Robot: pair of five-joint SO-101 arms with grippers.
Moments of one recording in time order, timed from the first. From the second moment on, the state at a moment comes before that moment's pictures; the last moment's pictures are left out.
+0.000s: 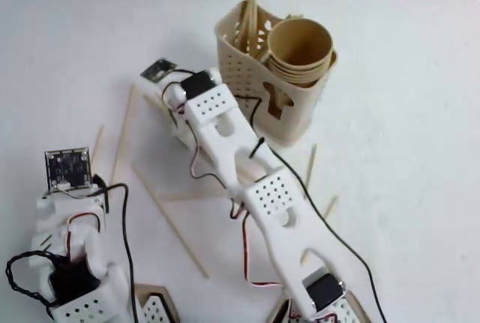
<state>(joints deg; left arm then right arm) -31.4 -104.0 88.7 63.2 -18.6 -37.5 65.5 -70.2 98.0 16.7</state>
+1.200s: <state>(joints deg) -31.4 -104.0 89.4 63.2 -18.6 -39.4 26.5 -72.2 97.8 5.8</state>
